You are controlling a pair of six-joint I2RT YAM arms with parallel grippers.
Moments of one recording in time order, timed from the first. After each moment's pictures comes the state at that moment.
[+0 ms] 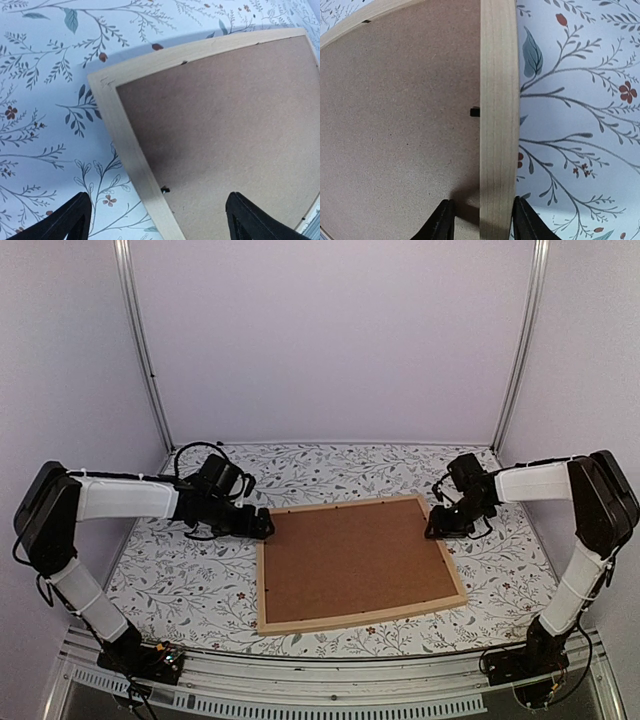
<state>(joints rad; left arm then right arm) -0.56 1.62 0.92 -0.27 0.07 -0.40 0.34 1.74 0.99 -0.42 -0.16 0.25</state>
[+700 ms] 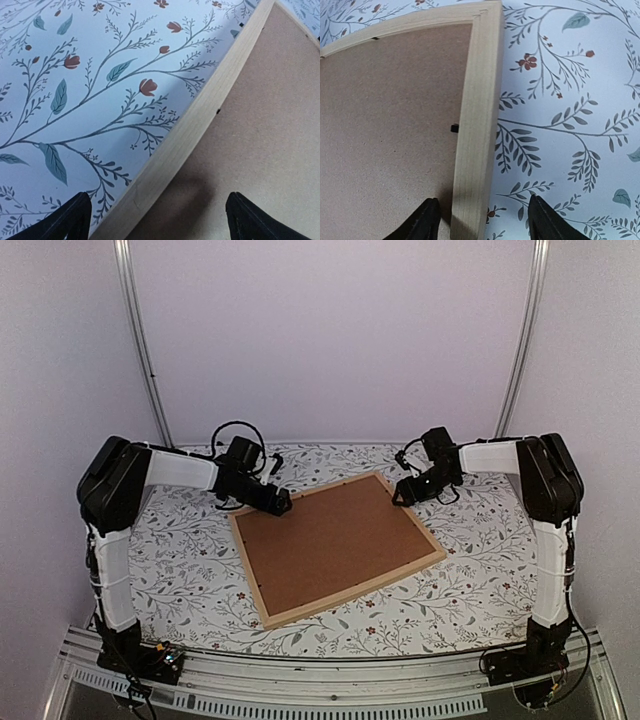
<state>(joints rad) -0.46 2.04 1.30 -0.16 0.13 -0.06 0.34 2.16 1.53 -0.40 -0.29 -0.08</state>
